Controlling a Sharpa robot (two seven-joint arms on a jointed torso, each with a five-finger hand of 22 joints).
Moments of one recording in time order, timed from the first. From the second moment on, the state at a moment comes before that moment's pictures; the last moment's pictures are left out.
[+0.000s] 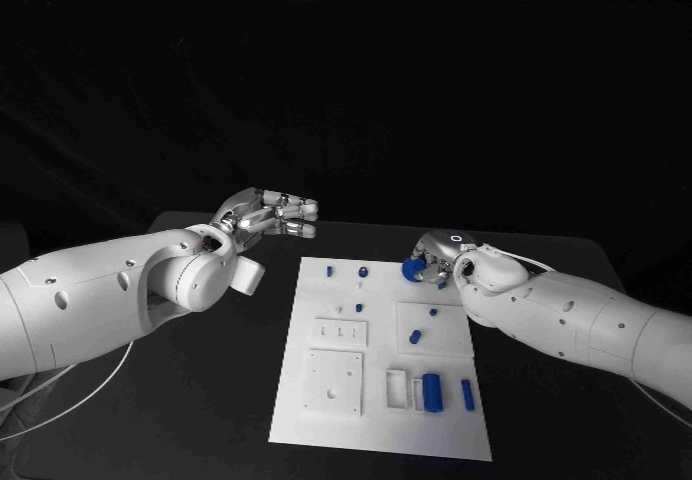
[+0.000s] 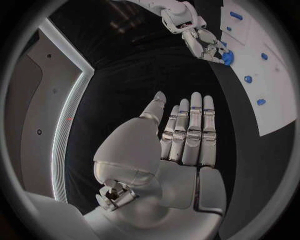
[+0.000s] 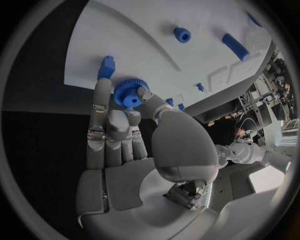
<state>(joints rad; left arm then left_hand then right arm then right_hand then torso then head) 1.41 -0.80 -0.15 1.41 -0.14 -0.23 0.31 1.31 0.10 0.00 -0.13 0.08 0.99 0.15 0.07 0.07 1.16 0.11 0.06 0.06 1.24 0.09 0.08 0.09 0.05 0.97 0.07 0.29 0.08 1.22 -0.50 -0.10 0.95 -1.66 -0.36 -0.20 1.24 -0.07 0.39 -0.17 0.17 1.09 0.07 0.06 0.06 1.27 -0.04 1.00 1.03 1.46 -0.08 1.08 1.04 0.10 1.45 -0.09 0.23 0.88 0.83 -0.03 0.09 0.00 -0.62</state>
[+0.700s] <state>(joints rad) 1.42 -0.80 -0.15 1.40 -0.14 -0.23 0.31 1.31 0.10 0.00 -0.13 0.08 0.99 0.15 0.07 0.07 1.16 0.11 0.06 0.06 1.24 0.09 0.08 0.09 0.05 0.97 0.07 0.29 0.08 1.25 -0.44 -0.10 1.08 -1.70 -0.38 -0.24 1.24 -0.08 0.40 -0.16 0.17 1.09 0.07 0.06 0.06 1.27 -0.04 0.99 1.03 1.46 -0.08 1.08 1.04 0.10 1.45 -0.09 0.23 0.88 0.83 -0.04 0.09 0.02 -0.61</state>
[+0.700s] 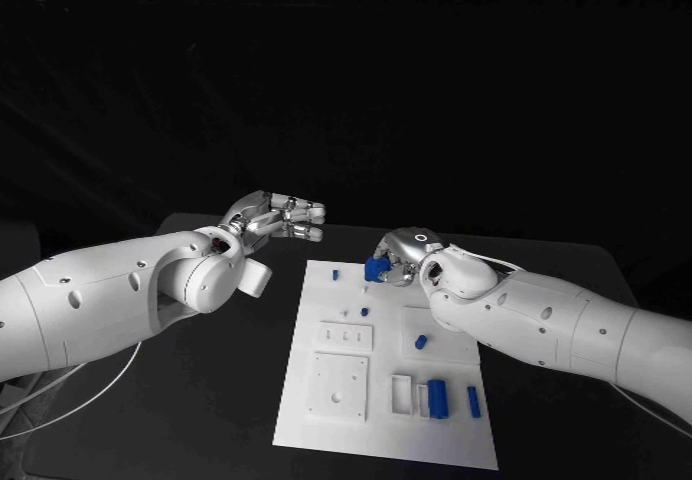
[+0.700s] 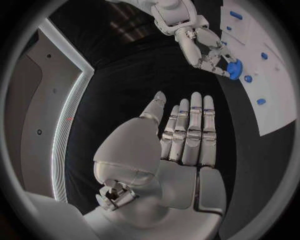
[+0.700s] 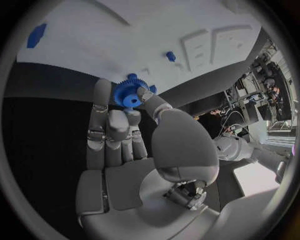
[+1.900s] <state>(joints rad) 1.42 -0.78 -0.15 1.40 -0.14 -0.23 0.31 1.31 0.10 0.00 -0.13 0.08 0.99 0.15 0.07 0.07 1.16 0.11 0.06 0.06 1.24 0.09 0.08 0.09 0.05 0.97 0.07 0.28 0.08 1.22 -0.34 -0.13 1.01 -1.74 -0.34 -0.30 1.23 -0.09 0.40 -0.16 0.18 1.10 0.06 0.06 0.06 1.27 -0.03 0.98 1.02 1.46 -0.08 1.08 1.03 0.10 1.45 -0.09 0.22 0.88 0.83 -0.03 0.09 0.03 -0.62</state>
